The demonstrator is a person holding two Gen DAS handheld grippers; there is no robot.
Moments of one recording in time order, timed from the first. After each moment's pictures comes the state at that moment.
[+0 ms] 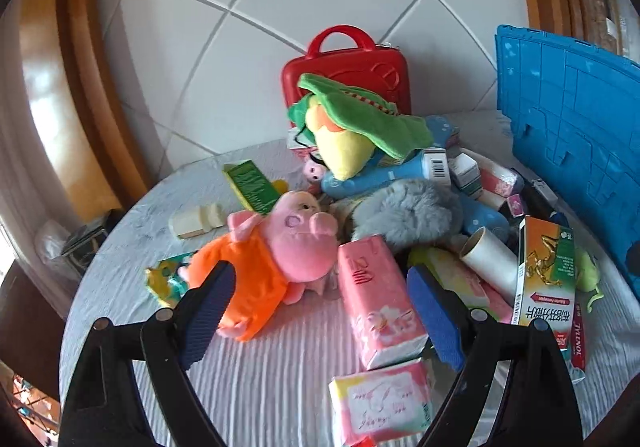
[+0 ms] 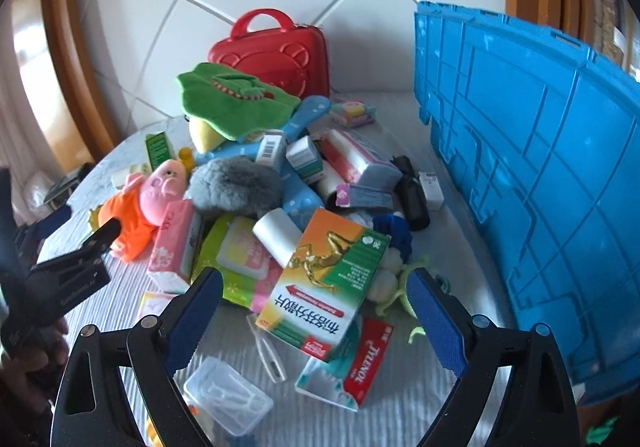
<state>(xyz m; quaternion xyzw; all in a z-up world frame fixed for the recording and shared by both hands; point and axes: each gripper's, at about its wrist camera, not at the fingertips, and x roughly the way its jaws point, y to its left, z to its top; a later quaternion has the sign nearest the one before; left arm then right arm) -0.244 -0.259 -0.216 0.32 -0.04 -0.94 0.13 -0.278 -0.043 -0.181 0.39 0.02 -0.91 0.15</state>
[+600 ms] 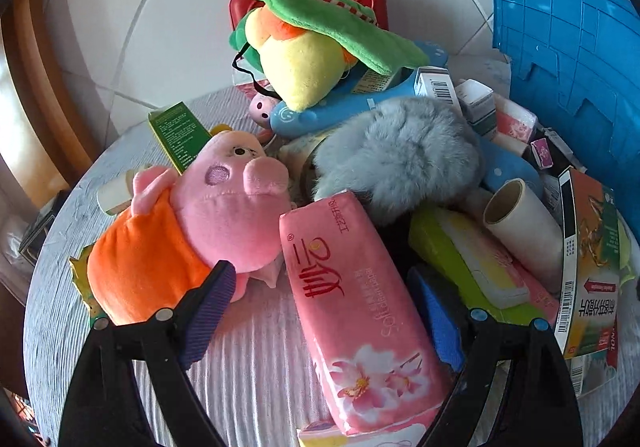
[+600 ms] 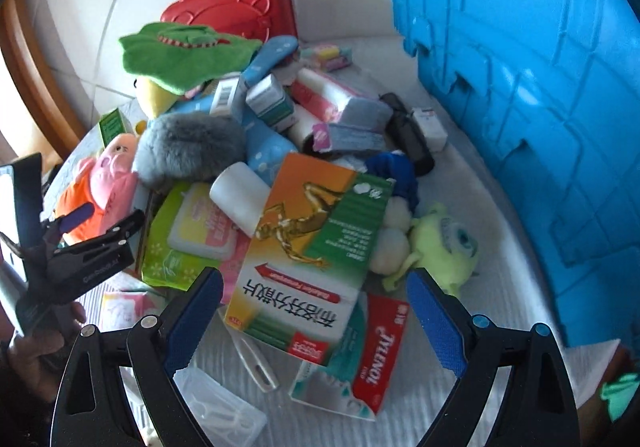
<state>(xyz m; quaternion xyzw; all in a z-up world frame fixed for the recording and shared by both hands) -0.307 -0.271 -0.291 0.40 -0.03 -0.91 0.09 -0.322 -0.050 -0.250 0.46 -0.01 -0.88 0.10</state>
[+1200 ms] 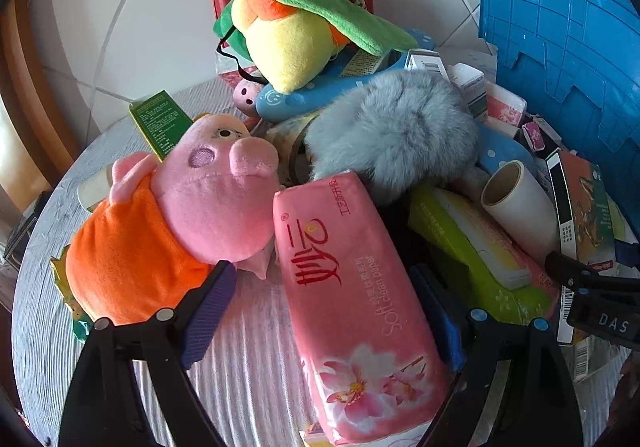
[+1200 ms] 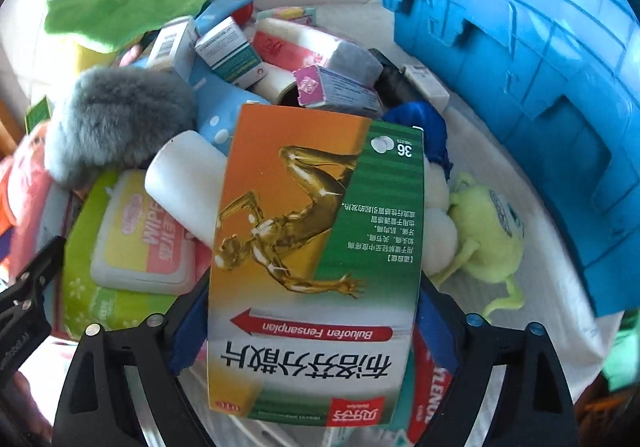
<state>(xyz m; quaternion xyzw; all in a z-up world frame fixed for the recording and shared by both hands) -0.308 -0.279 -0.308 0.42 -0.02 -0.91 0.04 -0.354 -0.090 -0.310 0.49 0.01 -0.87 0.00</state>
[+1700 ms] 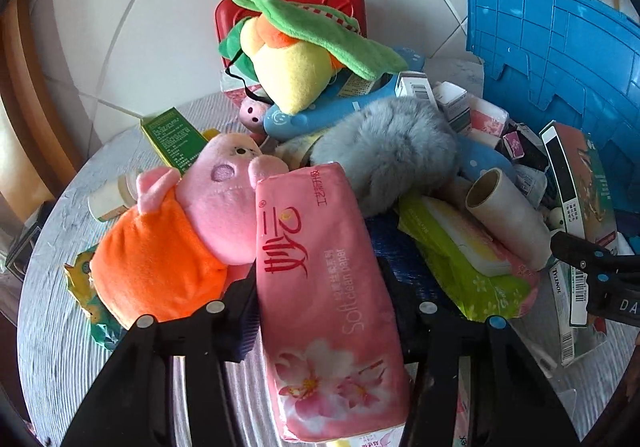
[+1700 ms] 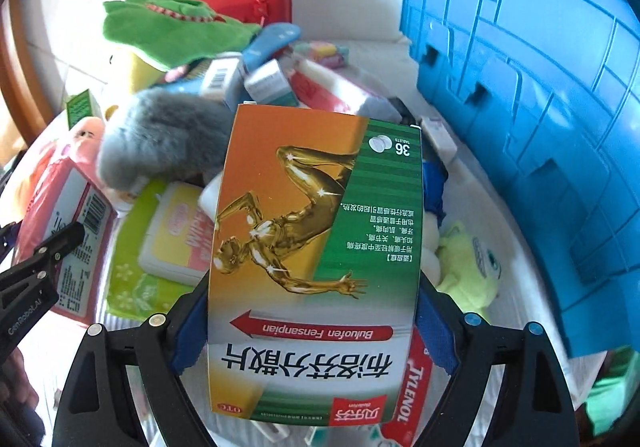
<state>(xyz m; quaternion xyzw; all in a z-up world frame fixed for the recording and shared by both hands) -0.288 -0.282 -0.276 0.39 -0.03 -0.92 0.04 -0.329 -0.092 -0.266 0.44 0.04 -0.89 0.05</state>
